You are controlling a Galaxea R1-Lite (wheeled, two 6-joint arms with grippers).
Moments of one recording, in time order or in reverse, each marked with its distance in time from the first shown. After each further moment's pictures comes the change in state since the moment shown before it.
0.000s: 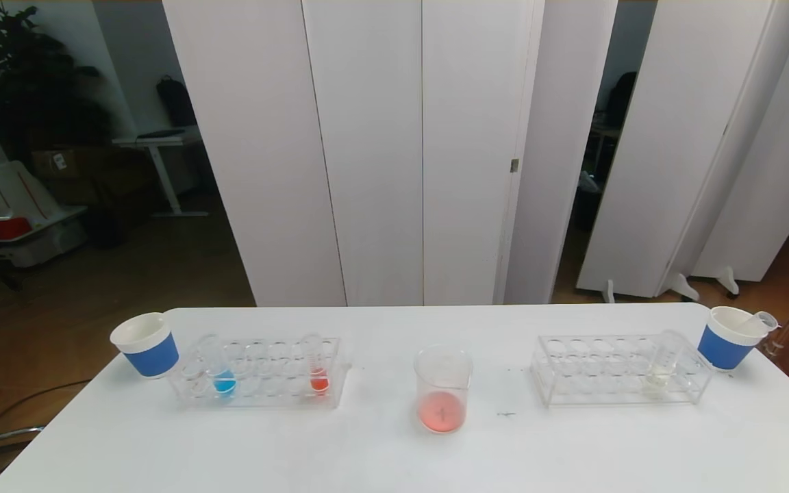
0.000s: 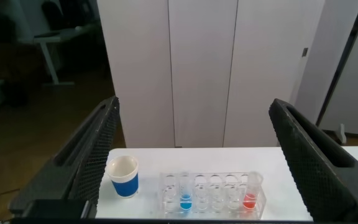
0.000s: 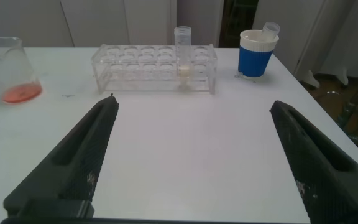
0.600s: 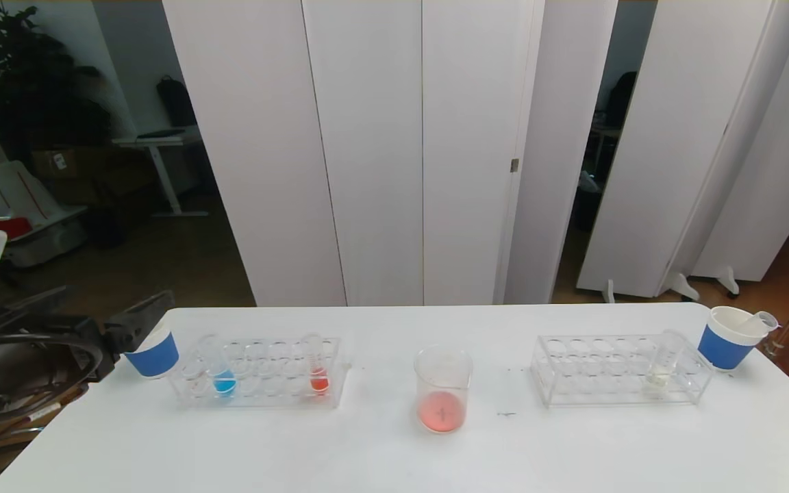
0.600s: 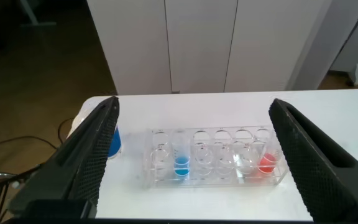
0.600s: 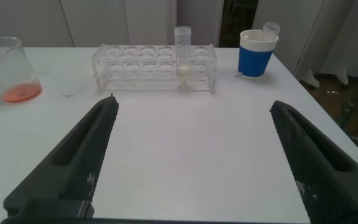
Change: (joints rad) left arm 0.000 0.366 0.284 -0.387 -0.015 -0.006; right arm 0.000 0.000 0.000 0.000 0.000 0.000
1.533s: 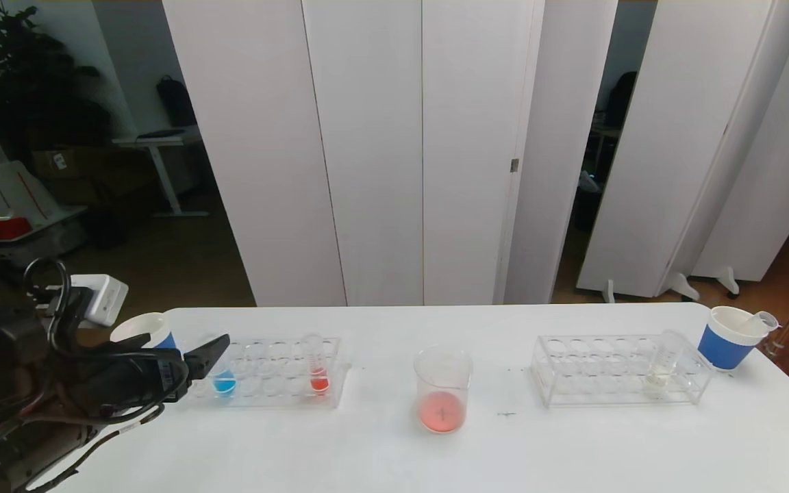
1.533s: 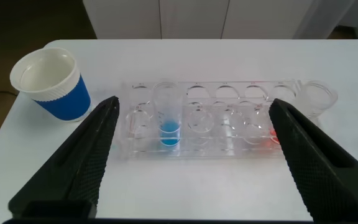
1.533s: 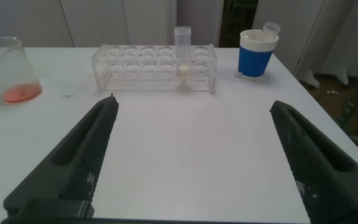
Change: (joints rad) left arm -0.002 0.316 0.114 -0.230 -0.024 -0.056; right arm 0.000 0.000 0.000 0.000 0.000 0.000
